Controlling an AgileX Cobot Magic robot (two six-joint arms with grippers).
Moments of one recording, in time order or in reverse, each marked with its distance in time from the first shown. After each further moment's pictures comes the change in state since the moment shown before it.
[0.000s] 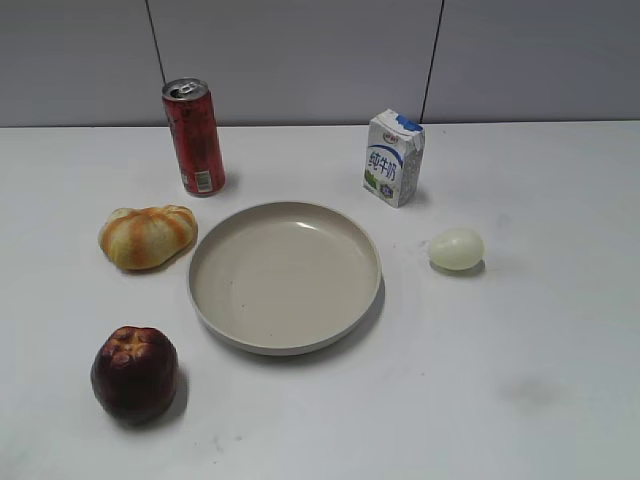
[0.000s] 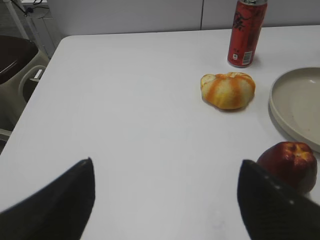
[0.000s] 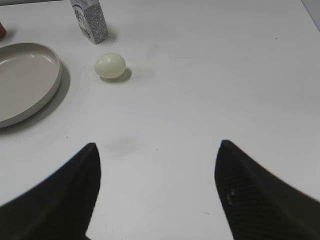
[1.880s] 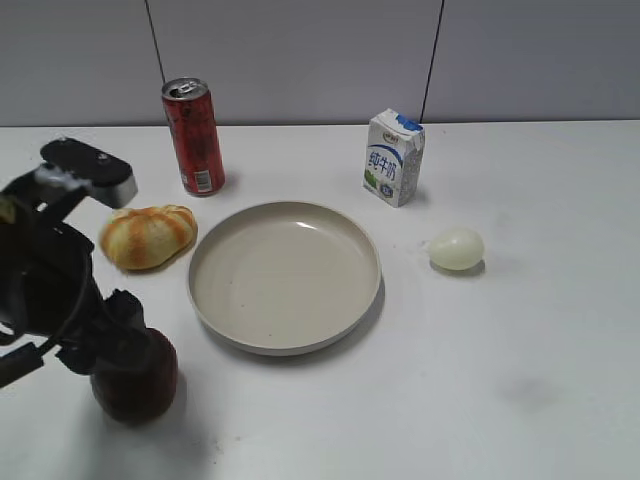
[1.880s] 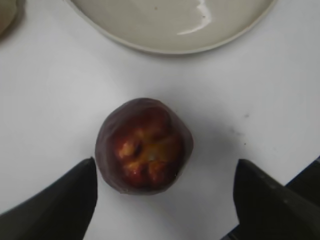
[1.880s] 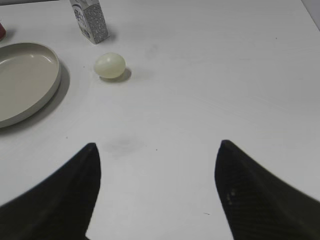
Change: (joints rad) left arm -0.518 1.425 -0.256 -0.207 -0.334 0.236; right arm 0.000 0.000 0.000 0.000 0.000 0.000
